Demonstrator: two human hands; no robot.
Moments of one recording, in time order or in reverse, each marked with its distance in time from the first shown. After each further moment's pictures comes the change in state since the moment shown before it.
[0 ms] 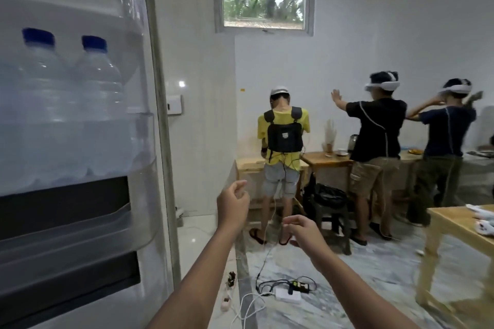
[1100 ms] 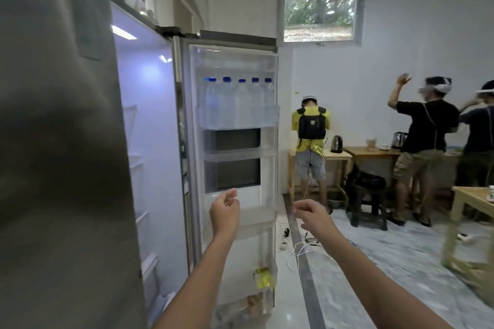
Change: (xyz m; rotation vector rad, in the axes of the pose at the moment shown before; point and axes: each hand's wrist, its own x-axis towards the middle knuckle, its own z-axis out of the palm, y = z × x) left_hand -0.514 0.073 -0.431 -0.182 0.289 -0.159; right_hand -0.627 -0.069 0.127 -0.066 -0.121 -0.136
